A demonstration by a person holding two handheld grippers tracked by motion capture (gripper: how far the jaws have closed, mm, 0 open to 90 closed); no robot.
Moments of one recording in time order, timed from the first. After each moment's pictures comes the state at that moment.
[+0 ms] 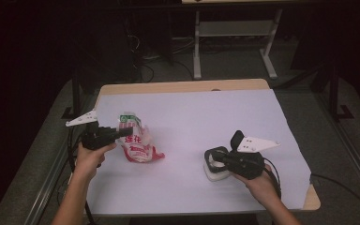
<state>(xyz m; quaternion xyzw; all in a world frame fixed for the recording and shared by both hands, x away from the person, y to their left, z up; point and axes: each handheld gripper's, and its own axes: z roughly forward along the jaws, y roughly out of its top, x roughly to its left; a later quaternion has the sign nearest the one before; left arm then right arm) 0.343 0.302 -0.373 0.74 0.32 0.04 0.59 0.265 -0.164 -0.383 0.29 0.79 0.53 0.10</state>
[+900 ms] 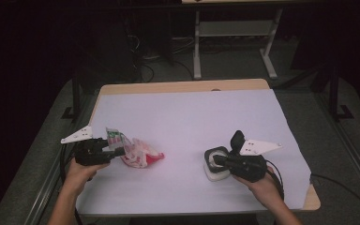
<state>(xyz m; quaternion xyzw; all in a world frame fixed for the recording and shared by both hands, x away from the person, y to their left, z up) 0.312 0.316 -0.390 0.78 0.29 0.06 0.56 0.262 -0.169 -0.389 0.28 0.80 0.53 0.09</state>
